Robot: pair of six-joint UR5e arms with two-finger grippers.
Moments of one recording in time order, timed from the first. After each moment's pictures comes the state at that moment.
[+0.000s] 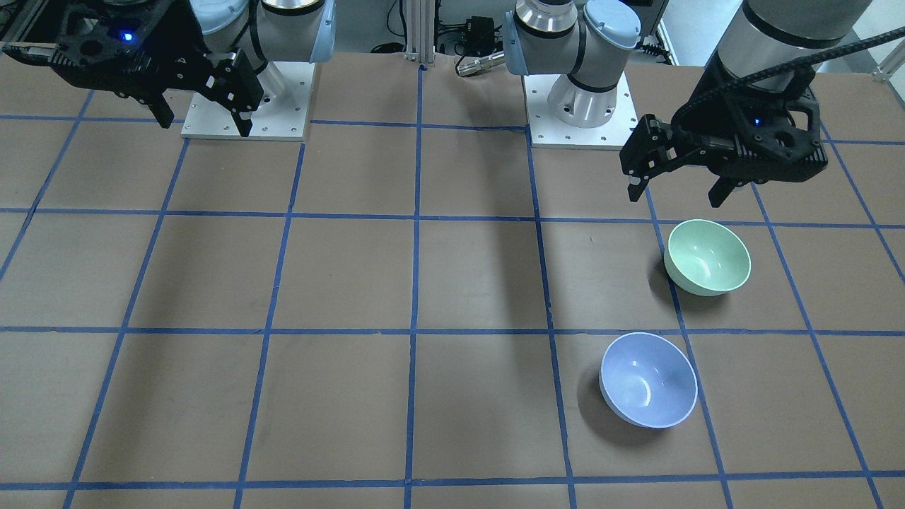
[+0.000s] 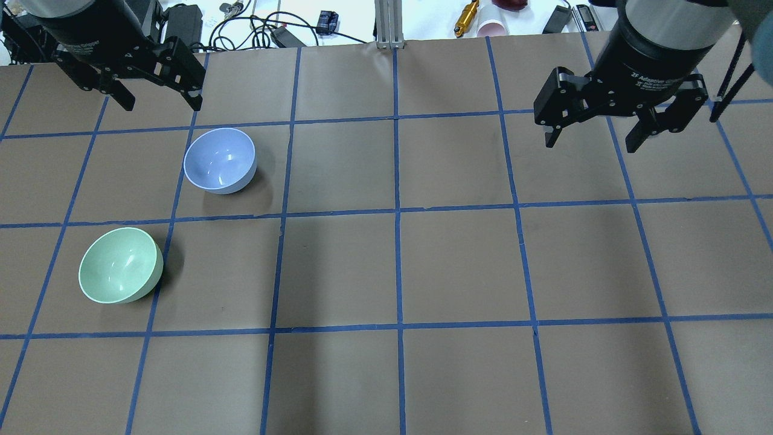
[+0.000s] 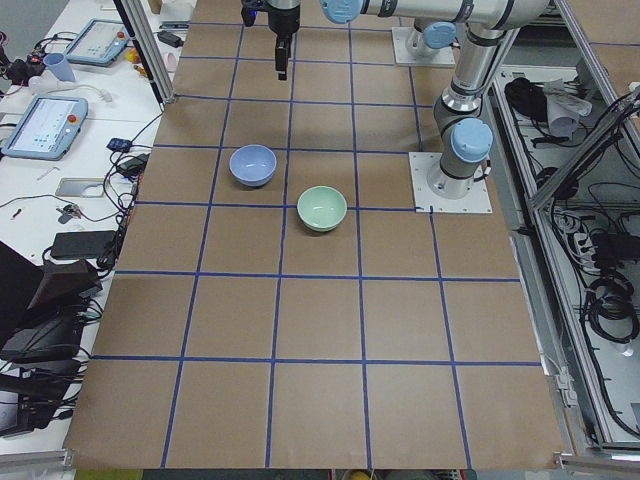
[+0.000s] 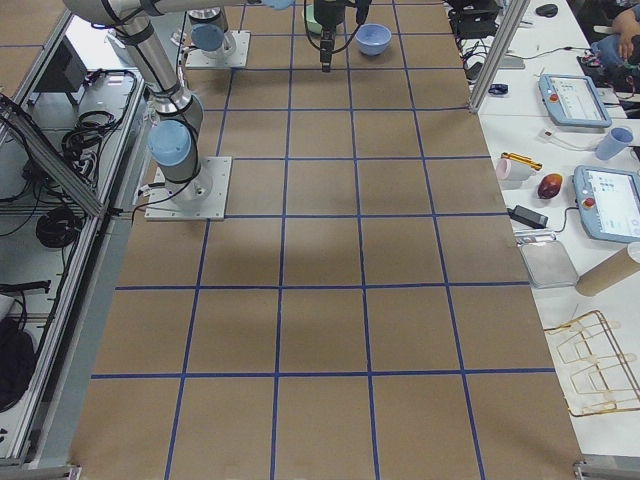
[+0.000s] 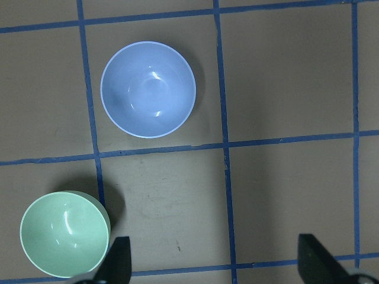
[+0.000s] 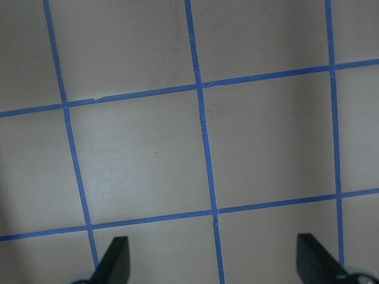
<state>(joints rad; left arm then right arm) -1.48 -1.63 -1.41 -1.62 1.57 0.15 1.58 -1.67 1.55 -1.46 -1.56 0.13</state>
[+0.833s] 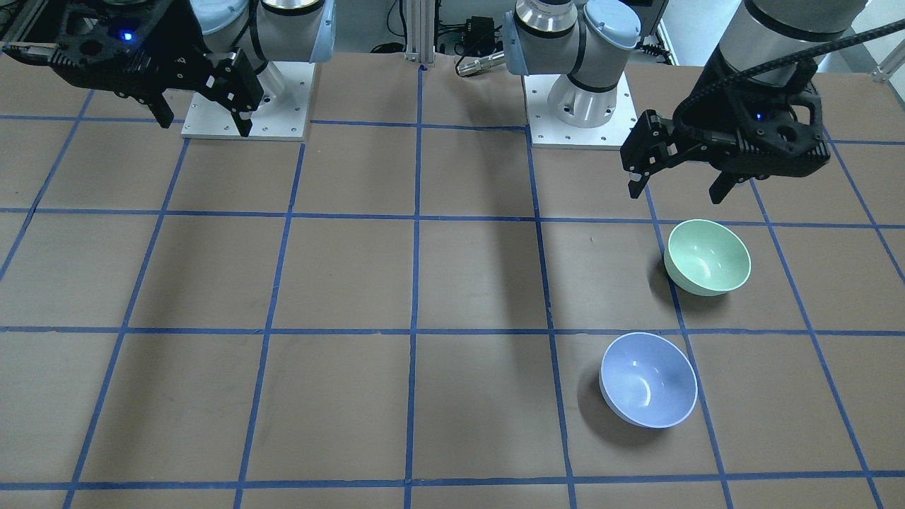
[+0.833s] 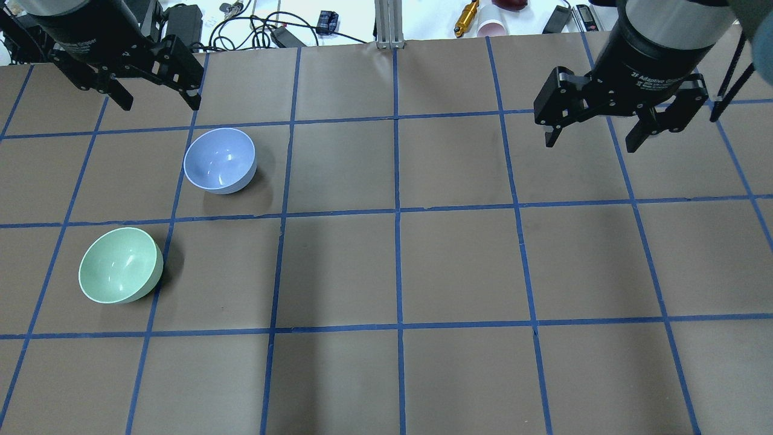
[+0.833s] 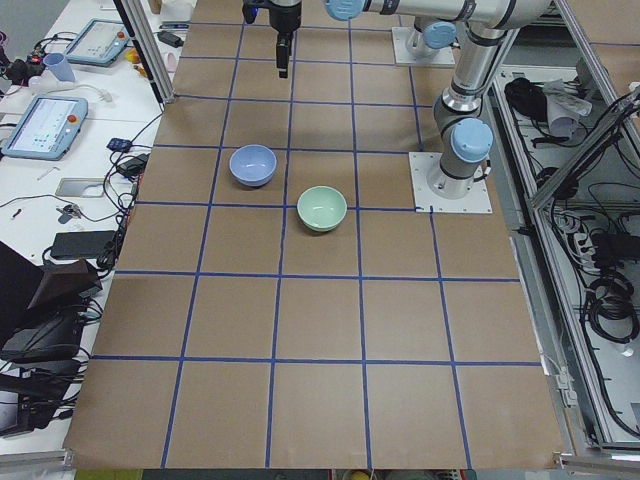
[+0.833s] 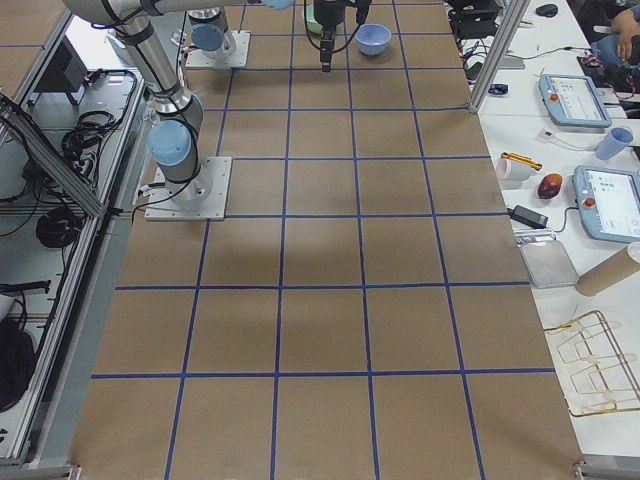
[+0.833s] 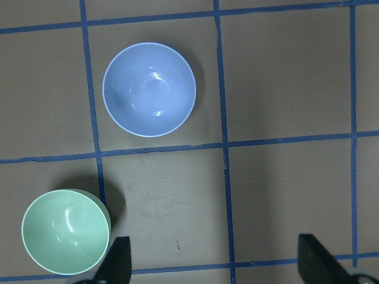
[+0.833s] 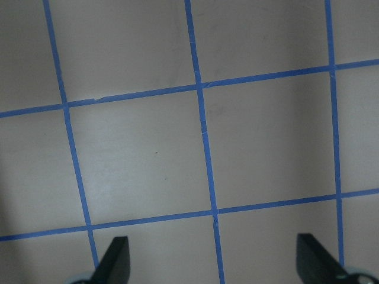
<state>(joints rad) -1.48 -1.62 -1.41 -1.62 1.57 0.15 1.58 -1.67 1.55 -1.46 -1.56 0.13</state>
